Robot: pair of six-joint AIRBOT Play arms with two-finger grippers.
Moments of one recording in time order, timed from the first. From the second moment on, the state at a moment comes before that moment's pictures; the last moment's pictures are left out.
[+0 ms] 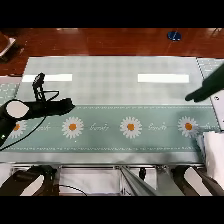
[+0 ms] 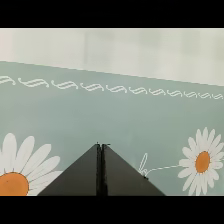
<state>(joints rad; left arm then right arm) -0.14 -0.90 0.64 0.99 -0.80 -1.59 -0.63 -0.93 1.59 -1.09 1.50 1.65</state>
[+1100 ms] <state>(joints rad) -0.17 -0.91 0.72 0.98 -0.75 -1.53 -1.31 -0.73 1.30 -1.40 1.71 1.74</state>
